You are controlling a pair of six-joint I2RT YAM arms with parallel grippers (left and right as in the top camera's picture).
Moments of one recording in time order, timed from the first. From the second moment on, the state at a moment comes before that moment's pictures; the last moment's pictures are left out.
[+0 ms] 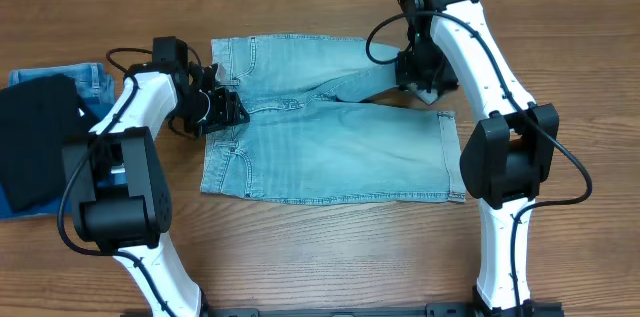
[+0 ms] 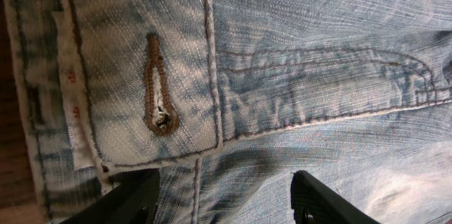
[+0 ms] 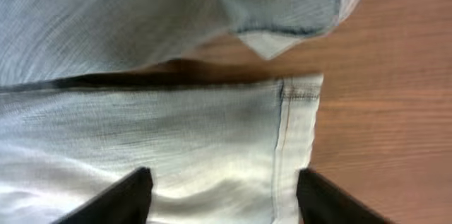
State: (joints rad) left arm 0.09 2.05 1.39 -0.79 0.44 -0.05; right arm 0.24 2.32 2.22 -1.57 0.08 0.25
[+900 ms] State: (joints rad) left arm 0.09 2.05 1.39 -0.82 0.44 -0.05; right arm 0.01 2.52 2.21 -1.08 -0.31 0.29
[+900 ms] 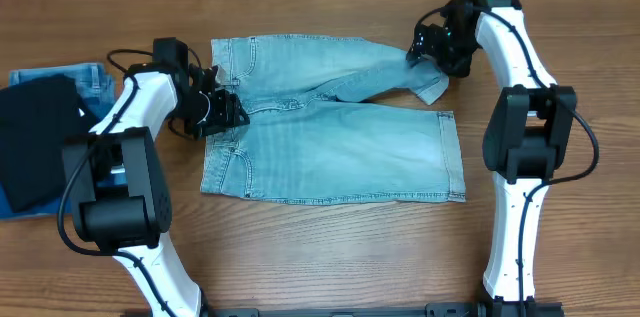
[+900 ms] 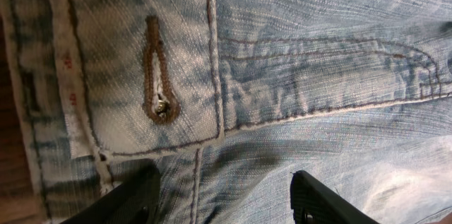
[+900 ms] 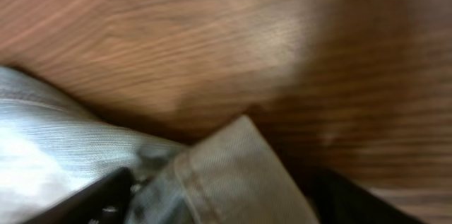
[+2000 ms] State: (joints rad) left arm 0.09 2.05 1.39 -0.85 0.46 -0.05; right arm -0.01 2.46 2.50 -1.42 -0.05 0.15
